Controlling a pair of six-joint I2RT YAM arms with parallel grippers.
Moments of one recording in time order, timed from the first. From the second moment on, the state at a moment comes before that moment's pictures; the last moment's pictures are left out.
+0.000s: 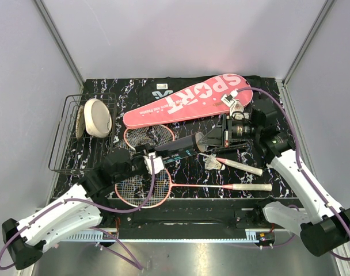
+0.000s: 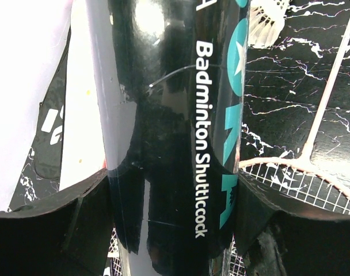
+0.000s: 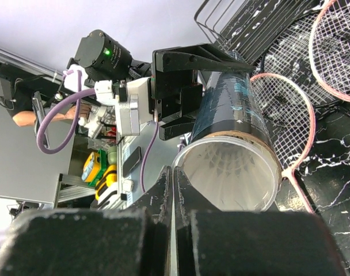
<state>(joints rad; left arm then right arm) -0.83 0.67 0.57 -0.25 0.13 0.63 0.39 1.05 1.03 -0.22 -1.06 0.65</state>
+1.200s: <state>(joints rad) -0.81 0.52 0.43 -0.12 0.18 0.38 0.55 1.43 0.83 1.27 -1.08 1.72</state>
